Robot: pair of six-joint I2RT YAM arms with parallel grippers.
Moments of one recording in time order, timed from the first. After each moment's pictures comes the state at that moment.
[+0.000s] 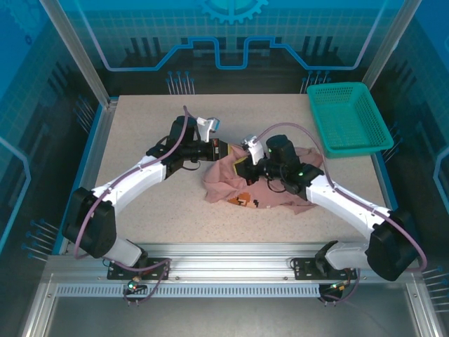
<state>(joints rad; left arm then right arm) -0.45 1.50 1.09 -0.13 0.54 -0.53 0.62 1.30 0.92 -0.15 -0.38 0.15</state>
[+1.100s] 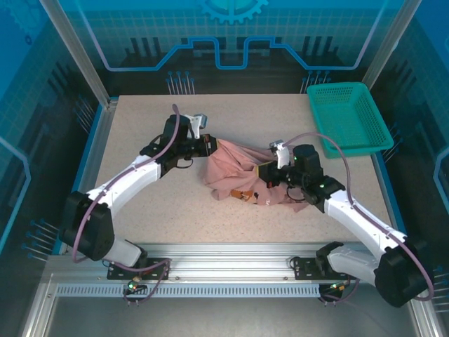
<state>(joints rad) -0.40 1.48 1.09 -0.20 0.34 -0.53 0.43 1.09 0.69 -0.11 -0.47 0.30</state>
